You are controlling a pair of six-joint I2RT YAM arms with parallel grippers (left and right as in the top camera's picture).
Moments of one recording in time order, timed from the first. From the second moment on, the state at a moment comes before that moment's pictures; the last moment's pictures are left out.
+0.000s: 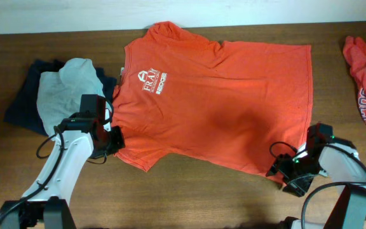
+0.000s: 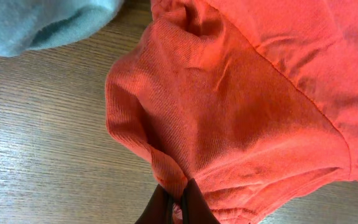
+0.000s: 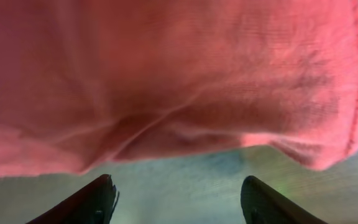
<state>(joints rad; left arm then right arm) -0.03 1.52 0.95 -0.82 0.06 -0.29 -0.34 1.47 0.66 -0.95 -0.28 0.36</state>
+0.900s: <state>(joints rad) -0.03 1.52 0.95 -0.85 0.10 -0.27 -0.34 1.47 0.66 -0.92 -0.22 0.40</state>
